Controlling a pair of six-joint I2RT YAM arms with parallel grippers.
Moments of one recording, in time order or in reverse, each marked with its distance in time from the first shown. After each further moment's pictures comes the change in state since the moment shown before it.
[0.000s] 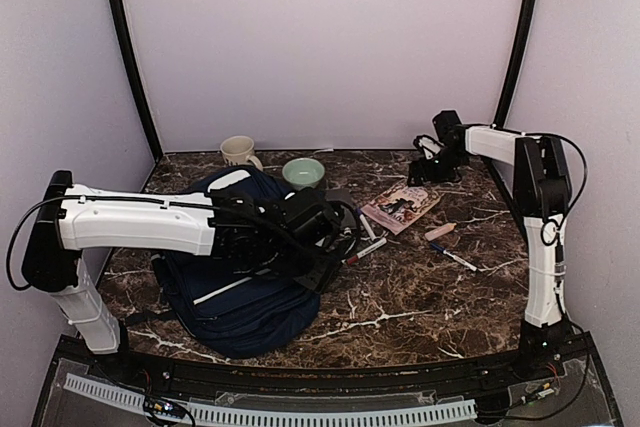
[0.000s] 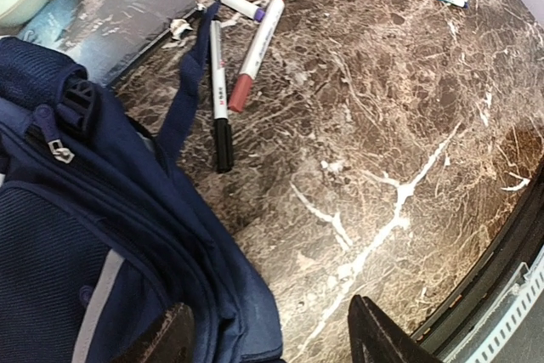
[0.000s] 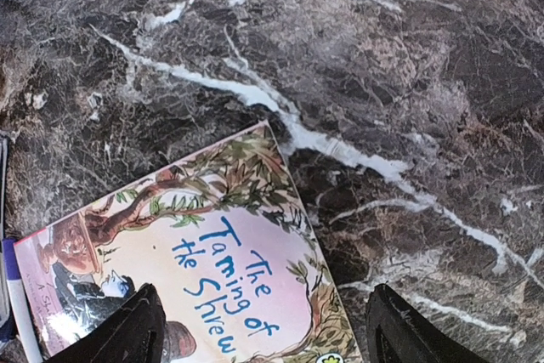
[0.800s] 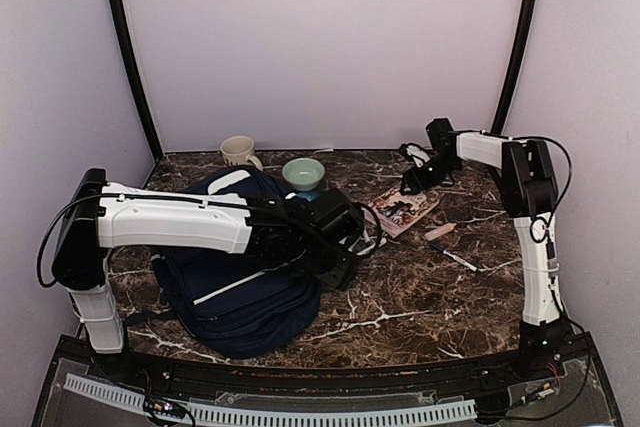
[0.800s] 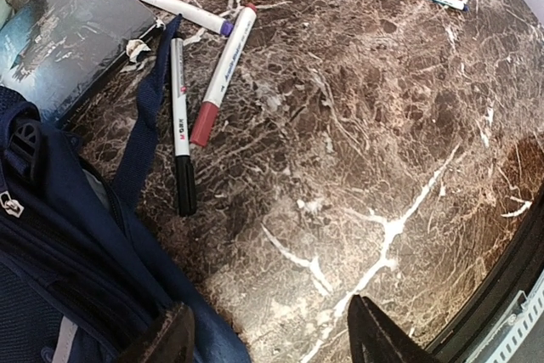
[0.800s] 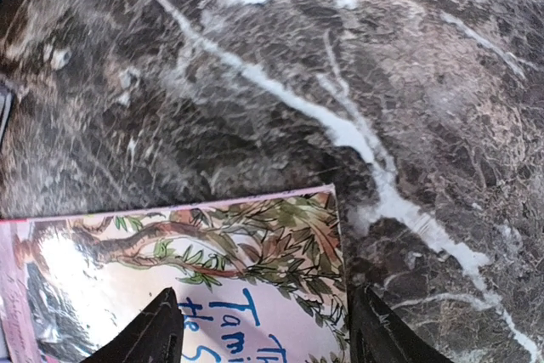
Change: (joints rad) left arm 0.017 0.162 0.124 0.041 0.037 0.028; right arm 0.002 0.153 0.137 -0.040 -0.133 -0.193
